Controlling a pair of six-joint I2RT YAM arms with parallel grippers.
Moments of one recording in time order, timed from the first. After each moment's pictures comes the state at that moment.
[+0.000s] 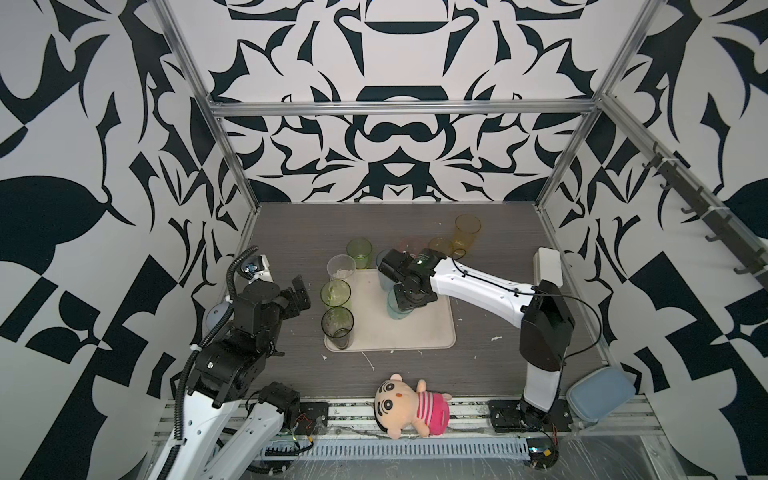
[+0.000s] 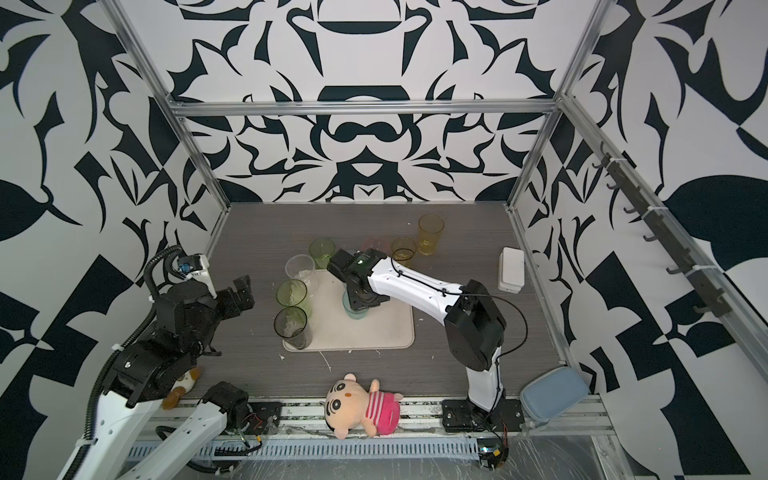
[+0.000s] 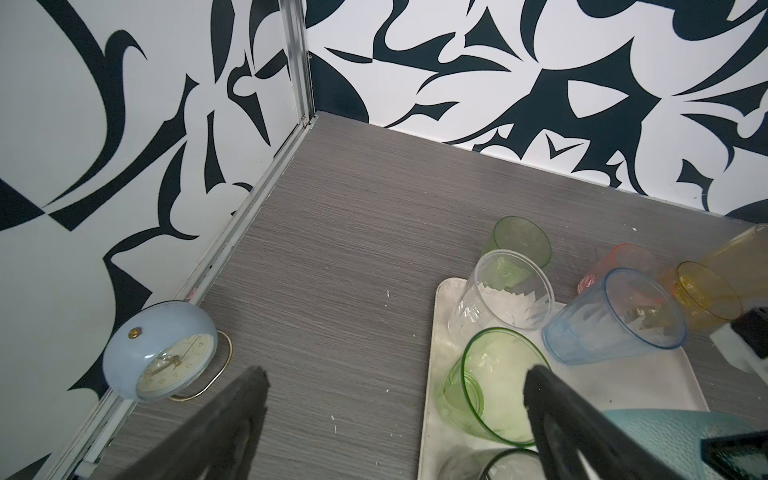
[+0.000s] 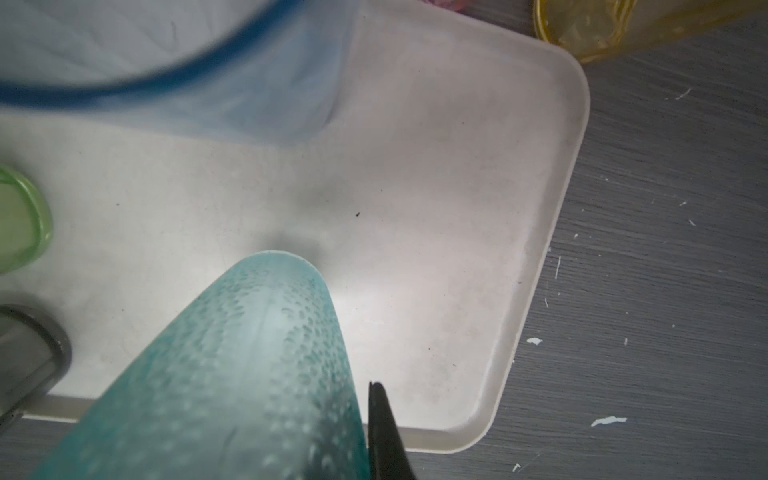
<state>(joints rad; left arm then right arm) -0.43 0.59 0.92 -0.84 -0.46 -0.40 0.91 1.89 1.61 -1.11 0.21 0.68</state>
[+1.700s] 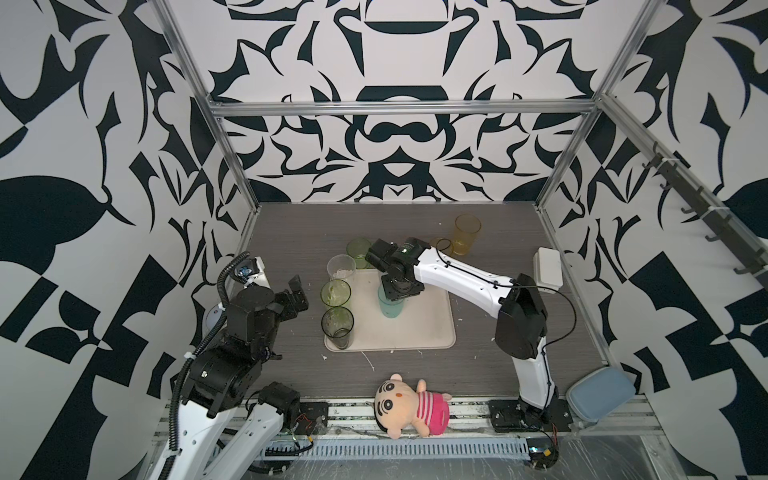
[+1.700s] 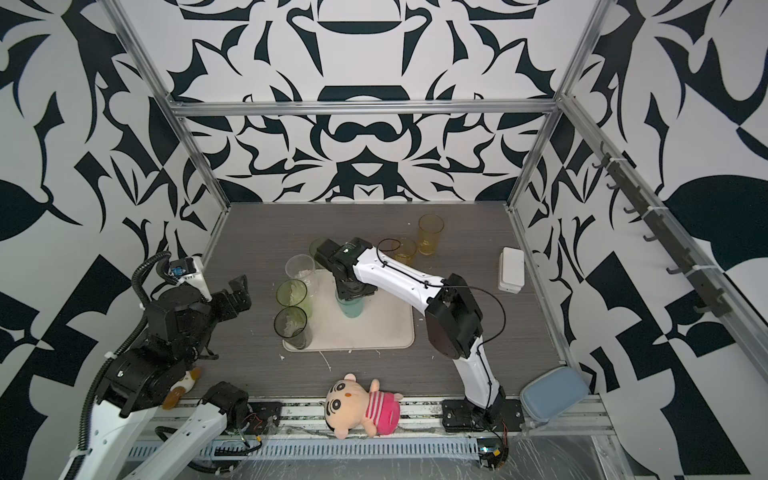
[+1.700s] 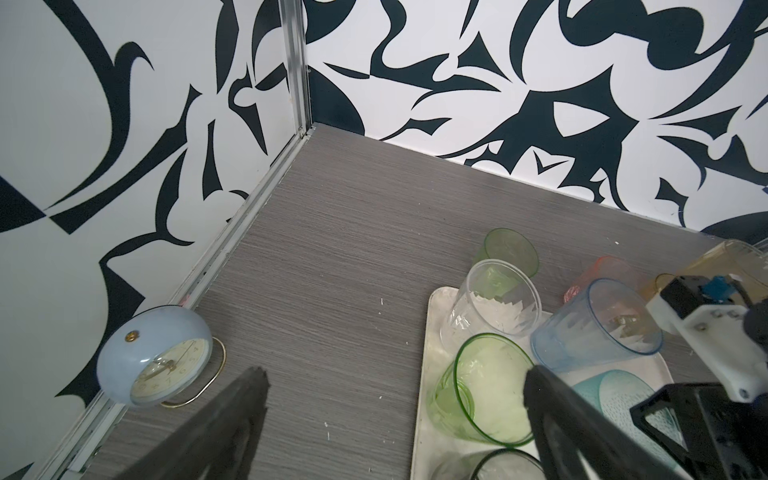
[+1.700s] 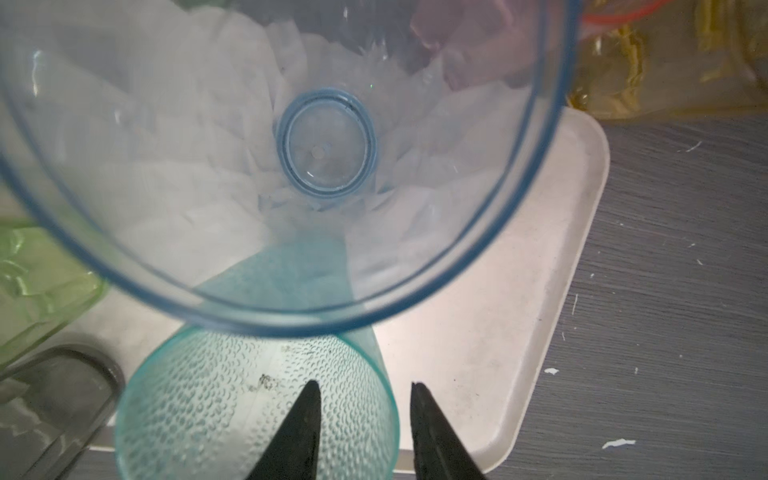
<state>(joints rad) -0.43 0.55 0.92 -0.83 -0.45 -0.40 0.91 2.04 1.87 -1.22 0.22 0.67</state>
